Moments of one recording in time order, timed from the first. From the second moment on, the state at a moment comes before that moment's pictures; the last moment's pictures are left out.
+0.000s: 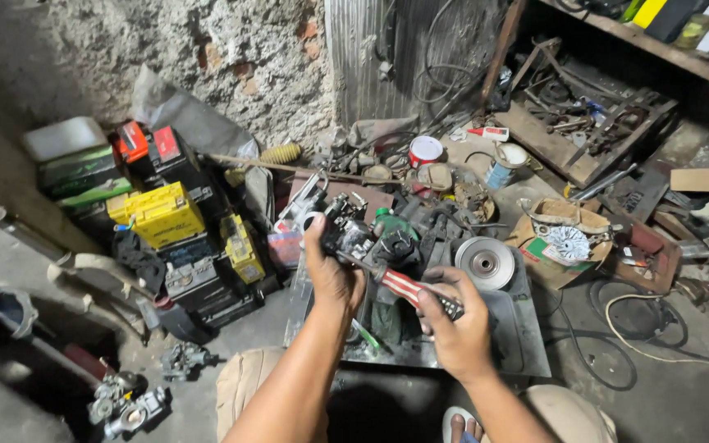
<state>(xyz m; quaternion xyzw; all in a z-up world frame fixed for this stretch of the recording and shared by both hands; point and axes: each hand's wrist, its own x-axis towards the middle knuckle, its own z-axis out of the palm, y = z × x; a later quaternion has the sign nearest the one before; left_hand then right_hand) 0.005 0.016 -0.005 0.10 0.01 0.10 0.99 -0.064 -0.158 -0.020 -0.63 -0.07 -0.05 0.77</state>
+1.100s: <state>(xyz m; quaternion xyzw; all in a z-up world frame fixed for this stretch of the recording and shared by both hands) 0.019 0.033 -0.001 0.29 0.22 0.33 0.87 -0.076 -0.140 -0.031 -0.49 -0.03 0.17 0.85</state>
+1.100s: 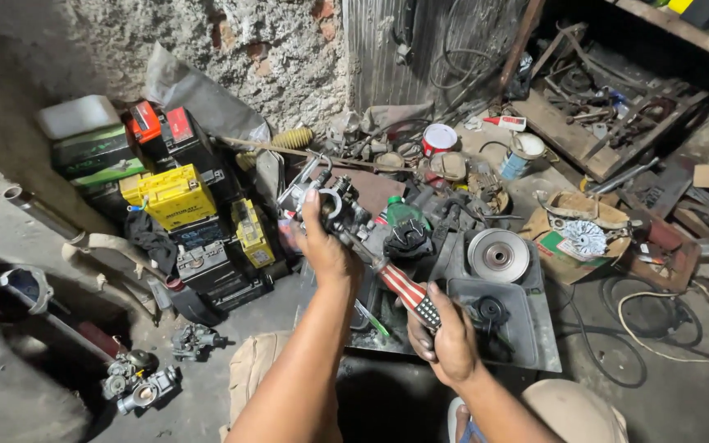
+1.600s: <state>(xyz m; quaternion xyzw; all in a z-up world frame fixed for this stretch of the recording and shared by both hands) 0.033 0.038 -0.001 0.24 0.11 0.28 0.92 -0.071 -0.130 -0.020 -0.78 -0.11 -0.10 0.61</state>
